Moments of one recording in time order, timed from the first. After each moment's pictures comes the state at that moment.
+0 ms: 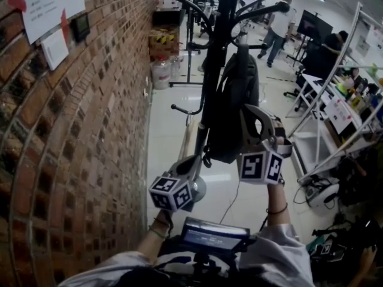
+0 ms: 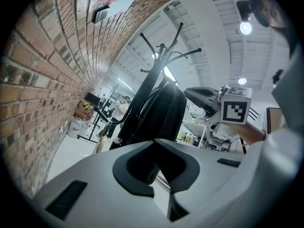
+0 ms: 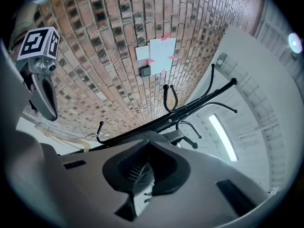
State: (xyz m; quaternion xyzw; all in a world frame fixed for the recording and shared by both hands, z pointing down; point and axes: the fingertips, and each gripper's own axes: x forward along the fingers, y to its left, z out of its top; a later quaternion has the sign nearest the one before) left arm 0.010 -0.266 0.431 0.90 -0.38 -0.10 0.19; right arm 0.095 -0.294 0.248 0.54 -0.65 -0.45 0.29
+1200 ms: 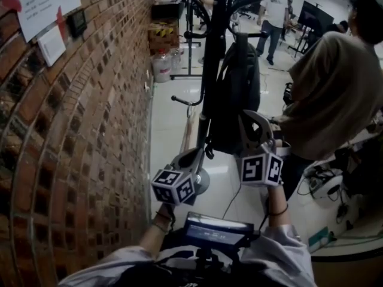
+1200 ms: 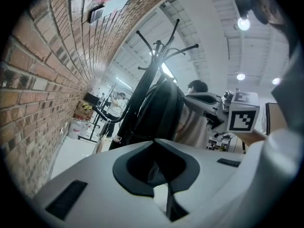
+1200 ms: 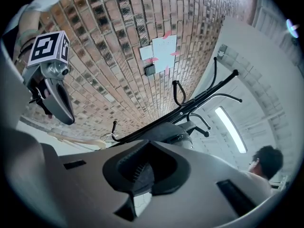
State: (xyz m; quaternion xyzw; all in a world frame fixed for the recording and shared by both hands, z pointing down) left arm 0.013 -0.262 0.434 0.90 -0.38 -0.08 0.18; right arm 0.095 -0.279 0.291 0.52 -0.69 -0.41 0.29
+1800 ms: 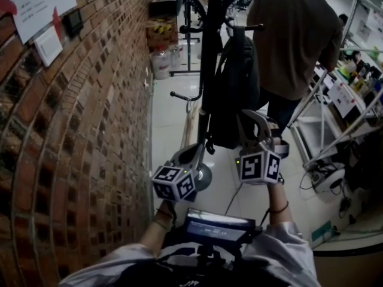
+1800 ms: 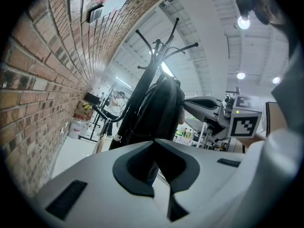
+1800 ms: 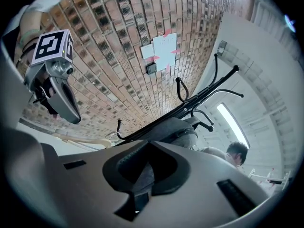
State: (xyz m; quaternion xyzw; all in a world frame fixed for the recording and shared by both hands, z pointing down) left arm 0.013 -0.260 0.439 0.90 -0.38 -0.07 0.19; right arm 0.096 -0.275 0.311 0.52 -0.70 -0.39 0.30
